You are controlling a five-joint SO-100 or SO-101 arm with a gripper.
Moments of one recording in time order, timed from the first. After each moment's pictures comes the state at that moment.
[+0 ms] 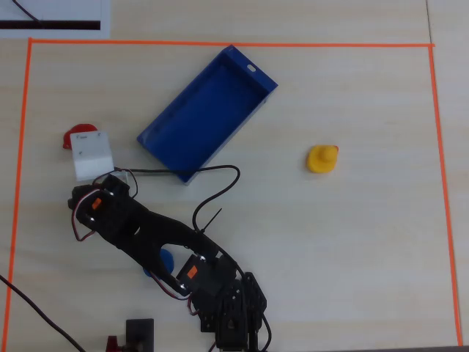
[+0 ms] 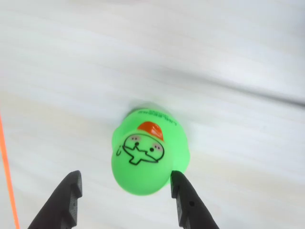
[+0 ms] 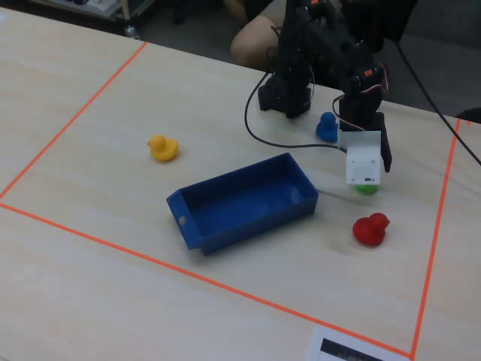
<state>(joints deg) -50.4 91.2 108.5 49.9 -43.8</state>
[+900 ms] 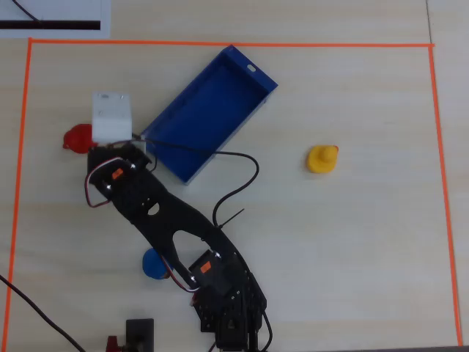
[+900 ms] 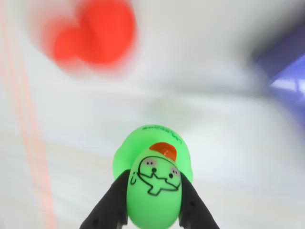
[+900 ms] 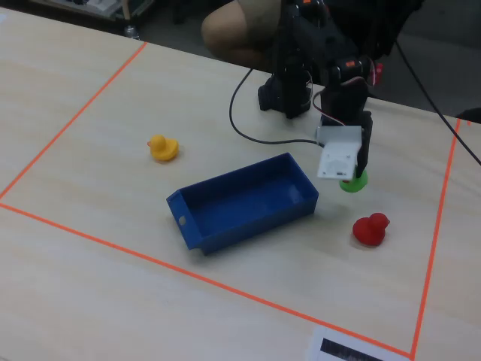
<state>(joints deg) -36.6 95.4 97.4 53.8 -44.6</state>
